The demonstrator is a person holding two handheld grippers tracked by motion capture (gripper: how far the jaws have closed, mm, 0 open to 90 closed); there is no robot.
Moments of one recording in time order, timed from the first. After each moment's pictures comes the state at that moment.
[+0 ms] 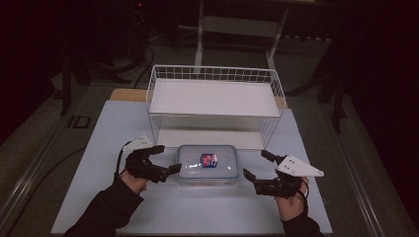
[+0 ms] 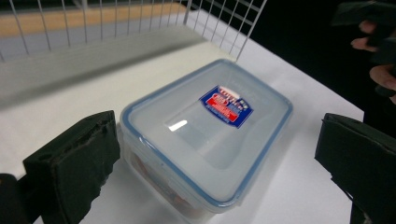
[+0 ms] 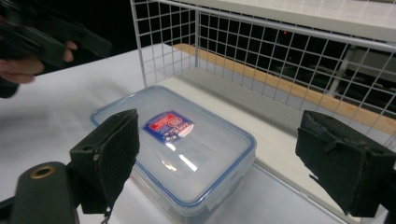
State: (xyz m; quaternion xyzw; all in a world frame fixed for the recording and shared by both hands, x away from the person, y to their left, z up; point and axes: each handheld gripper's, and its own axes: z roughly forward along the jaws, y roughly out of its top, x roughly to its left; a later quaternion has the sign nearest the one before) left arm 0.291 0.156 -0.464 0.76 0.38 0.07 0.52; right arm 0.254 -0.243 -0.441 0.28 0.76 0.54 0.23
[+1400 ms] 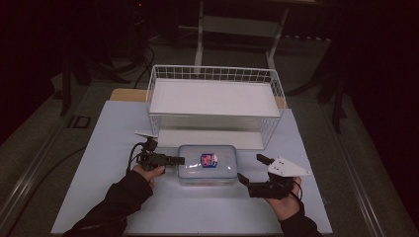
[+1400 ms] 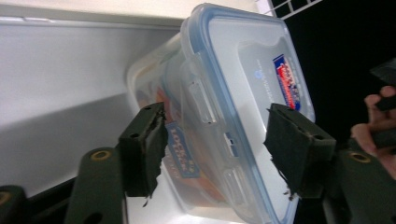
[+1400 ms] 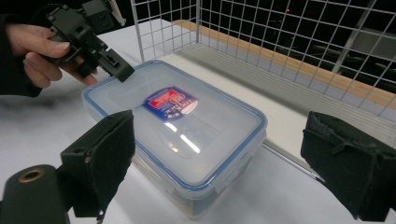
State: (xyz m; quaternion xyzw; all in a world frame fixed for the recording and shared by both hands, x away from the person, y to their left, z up) left arm 0.349 0.164 -0.530 0.67 0.53 -0.20 0.47; right arm 0.257 -0.231 -0.457 0.30 0.78 0.51 0.22
